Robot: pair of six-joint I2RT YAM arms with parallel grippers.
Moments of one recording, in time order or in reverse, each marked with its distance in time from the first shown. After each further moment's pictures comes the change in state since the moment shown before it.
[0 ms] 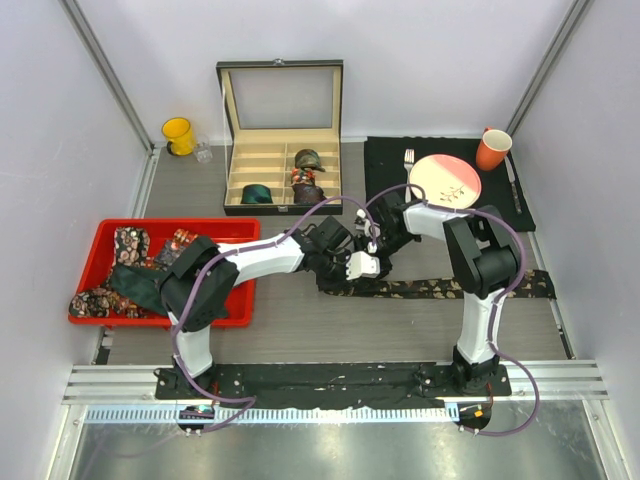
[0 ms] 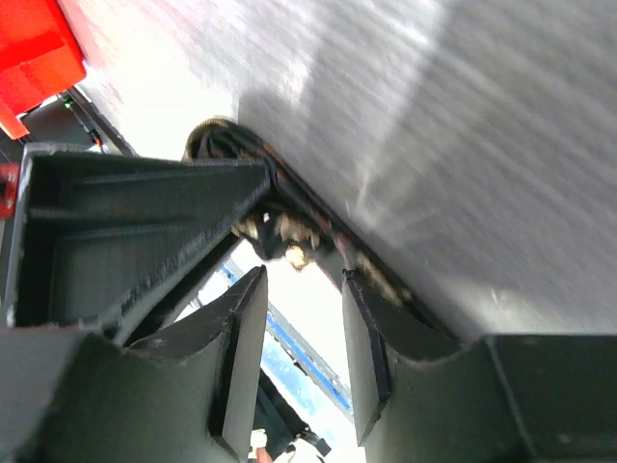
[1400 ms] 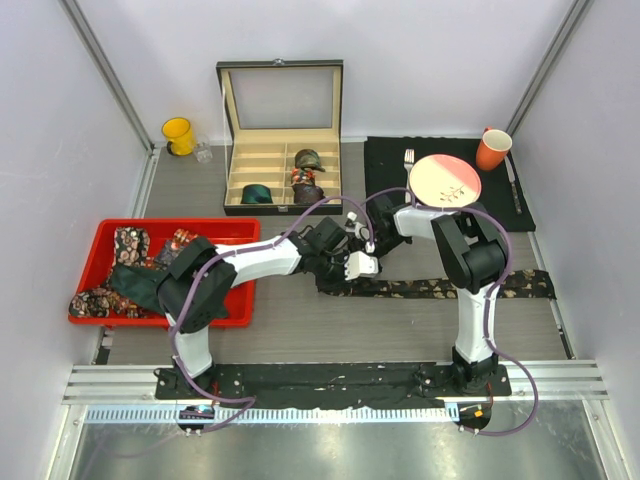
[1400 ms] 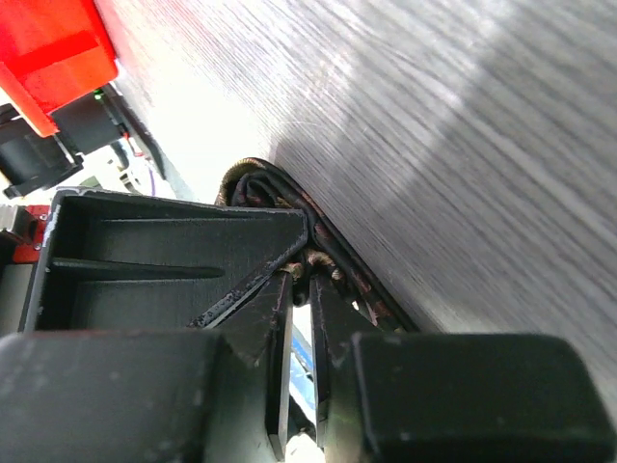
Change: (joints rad) left arm 0.005 -0.018 -0.041 0.056 0.023 -0.014; right arm 0.039 0.063 0.012 0.076 -0.087 0.032
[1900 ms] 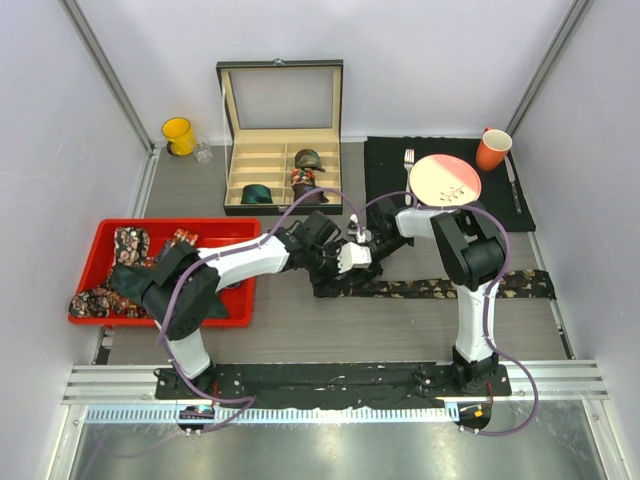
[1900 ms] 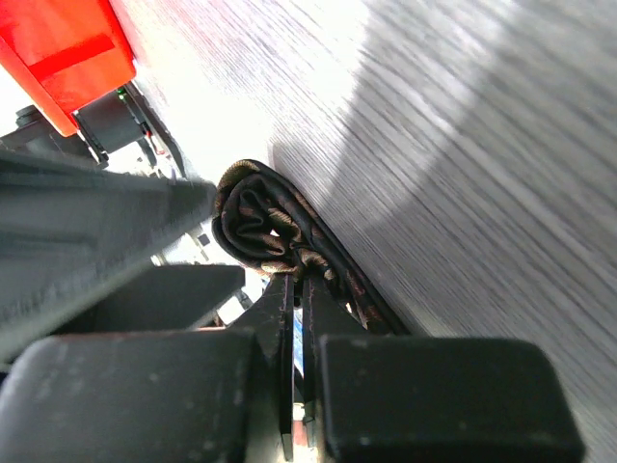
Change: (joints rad) left arm 0.036 -0.091 -0.034 -0.013 0.031 -0.061; right arm -0.014 0.023 -0.021 0.024 -0.047 0.019
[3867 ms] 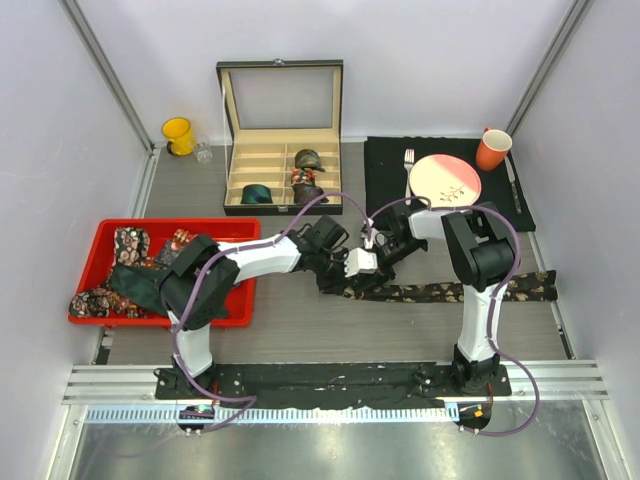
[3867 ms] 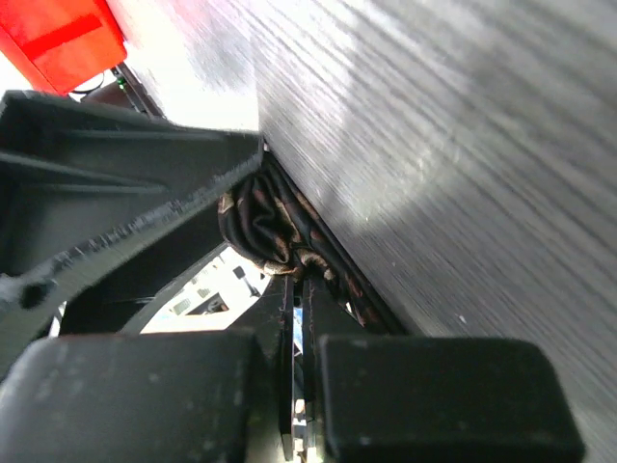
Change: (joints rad) left arm -0.021 0.114 0.036 0.048 0.026 0.032; right arm -0.077 -0.040 -0.082 -0.042 -0.012 -0.066
